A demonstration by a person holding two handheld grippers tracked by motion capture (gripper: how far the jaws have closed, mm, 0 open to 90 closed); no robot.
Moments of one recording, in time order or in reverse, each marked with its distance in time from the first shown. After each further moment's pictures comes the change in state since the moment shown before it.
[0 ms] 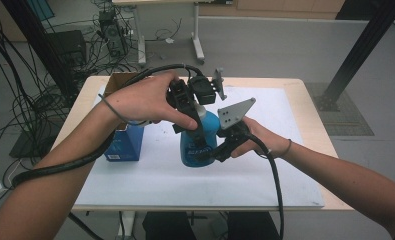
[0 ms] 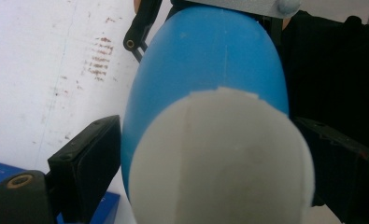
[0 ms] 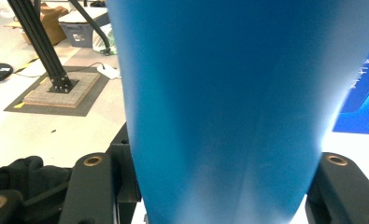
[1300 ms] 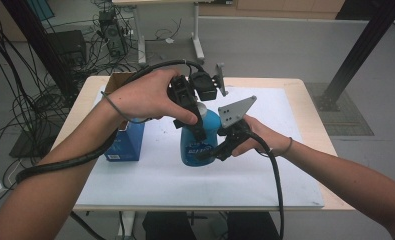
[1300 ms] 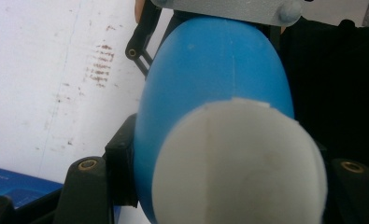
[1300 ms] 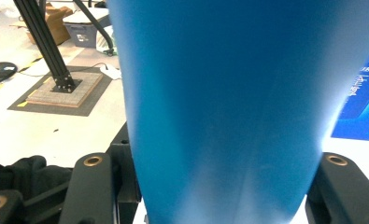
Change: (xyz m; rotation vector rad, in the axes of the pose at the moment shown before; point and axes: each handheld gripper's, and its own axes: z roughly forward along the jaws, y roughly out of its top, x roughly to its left) left arm 0.002 0.003 -0.007 -0.018 -0.006 0.014; right arm -0.001 0.005 -0.003 -0.004 0.010 -0.019
